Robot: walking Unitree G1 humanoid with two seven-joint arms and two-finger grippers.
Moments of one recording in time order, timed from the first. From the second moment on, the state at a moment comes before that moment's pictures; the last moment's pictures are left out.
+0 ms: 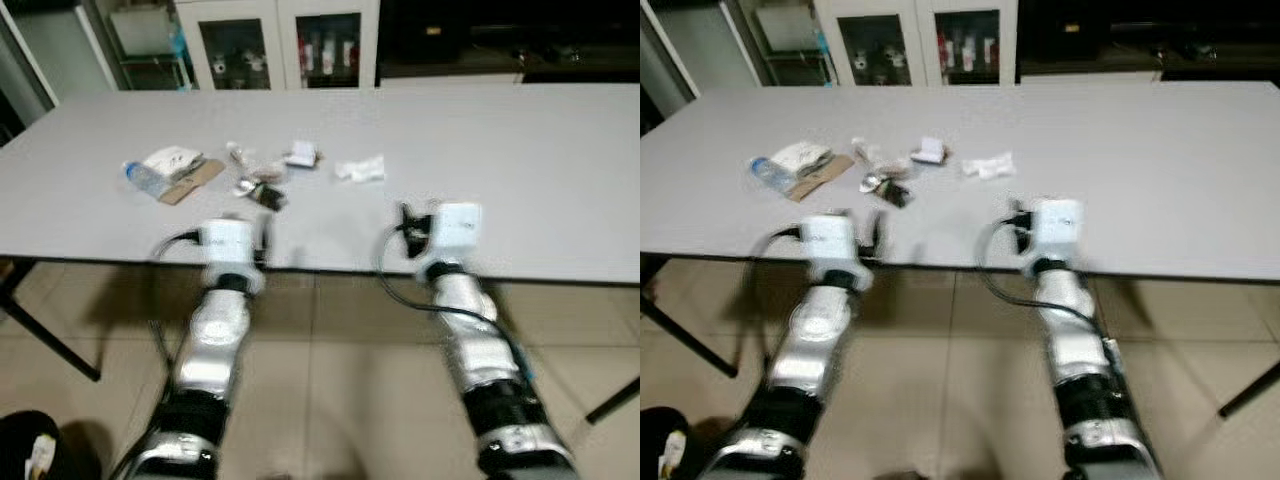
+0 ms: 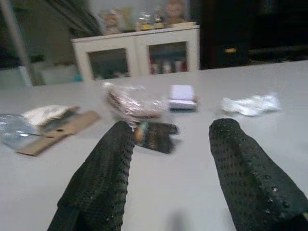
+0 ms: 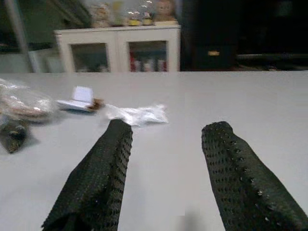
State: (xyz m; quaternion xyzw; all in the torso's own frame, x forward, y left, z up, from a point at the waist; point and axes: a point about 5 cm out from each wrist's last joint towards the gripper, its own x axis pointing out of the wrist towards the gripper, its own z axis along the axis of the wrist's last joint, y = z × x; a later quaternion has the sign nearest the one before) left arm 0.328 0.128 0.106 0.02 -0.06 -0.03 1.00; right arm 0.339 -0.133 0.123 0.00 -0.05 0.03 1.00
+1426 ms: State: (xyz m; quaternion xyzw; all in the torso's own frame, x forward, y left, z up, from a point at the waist) left arm 0.328 0.146 0.103 0.04 -0.05 -0.01 1.00; right arm 0.340 -0.113 0.128 0.01 -0.06 0.06 1.00
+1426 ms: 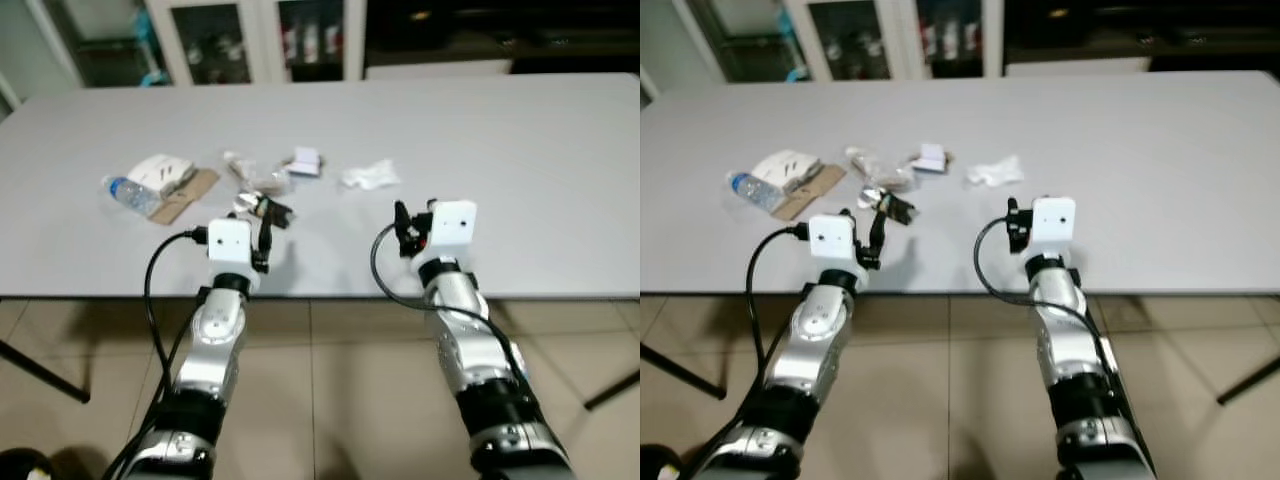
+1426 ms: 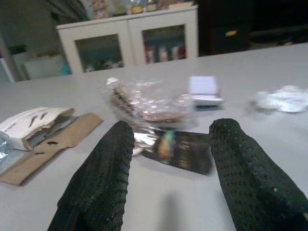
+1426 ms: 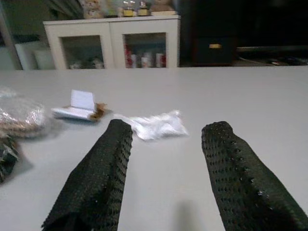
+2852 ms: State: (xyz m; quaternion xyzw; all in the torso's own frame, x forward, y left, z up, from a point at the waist) left arm 0.330 0.130 0.109 0.02 -0.07 -0.03 1.00; right arm 0.339 -0.127 0.125 0.00 -0.05 0.04 1.00
